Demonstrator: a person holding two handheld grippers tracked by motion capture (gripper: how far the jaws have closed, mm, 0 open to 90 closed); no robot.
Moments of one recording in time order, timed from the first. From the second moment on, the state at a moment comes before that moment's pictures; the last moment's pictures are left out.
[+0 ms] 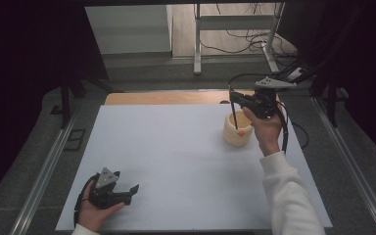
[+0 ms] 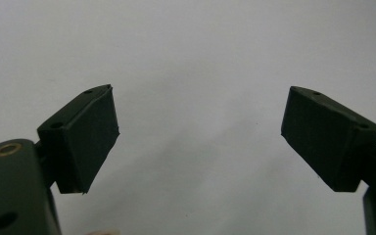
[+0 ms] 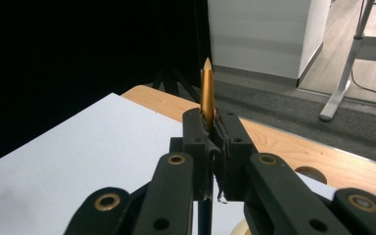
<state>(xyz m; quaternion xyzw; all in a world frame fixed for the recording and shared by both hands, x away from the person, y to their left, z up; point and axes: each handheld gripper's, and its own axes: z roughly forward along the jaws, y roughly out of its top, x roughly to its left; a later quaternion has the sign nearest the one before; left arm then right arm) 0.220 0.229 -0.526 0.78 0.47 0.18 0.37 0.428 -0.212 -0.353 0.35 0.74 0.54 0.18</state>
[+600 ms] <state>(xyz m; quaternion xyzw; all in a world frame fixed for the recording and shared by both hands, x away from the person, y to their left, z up) 0.221 0.230 -0.526 0.78 0.47 0.18 0.37 0.449 -0.222 -0.355 0.38 0.72 0.55 0.20</state>
